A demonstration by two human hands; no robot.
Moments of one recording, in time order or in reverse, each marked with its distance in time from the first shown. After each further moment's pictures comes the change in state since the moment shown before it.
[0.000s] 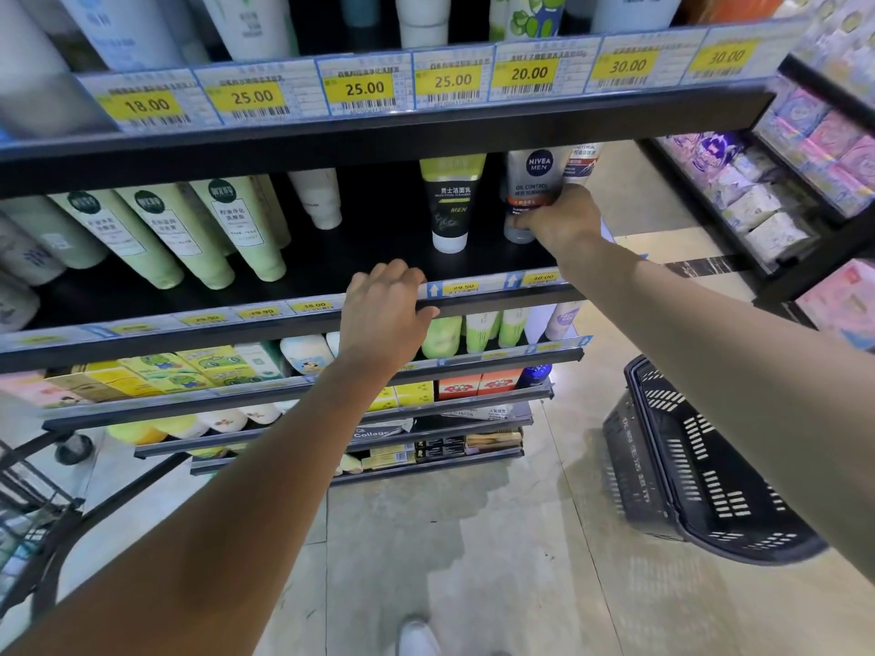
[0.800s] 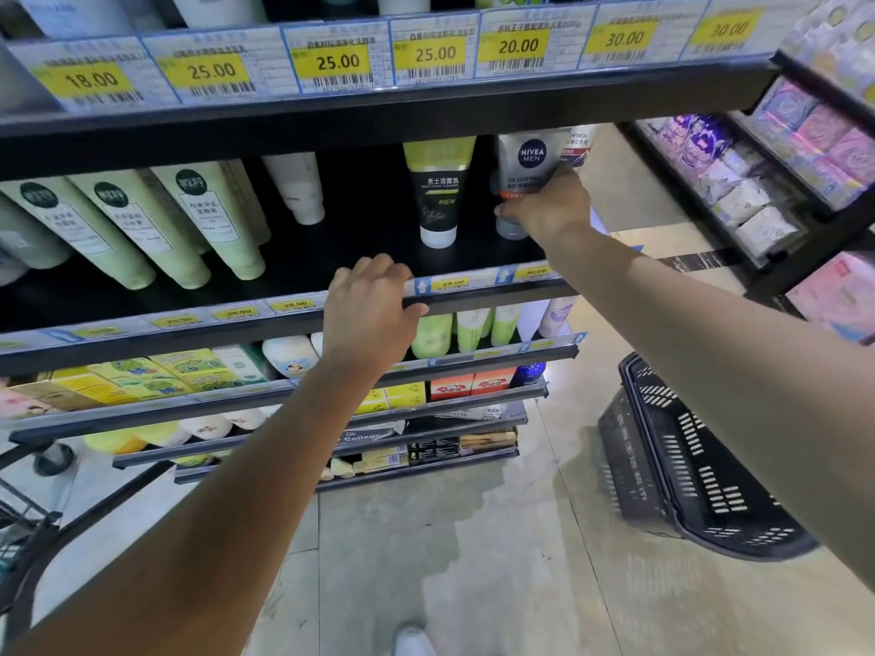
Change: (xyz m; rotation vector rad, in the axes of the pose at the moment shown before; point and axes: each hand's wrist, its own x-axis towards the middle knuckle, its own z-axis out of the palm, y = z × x) left_hand 0.003 -0.004 0.010 -0.003 0.081 -0.008; right_hand 0.006 -0.001 0.007 -0.016 0.083 -0.052
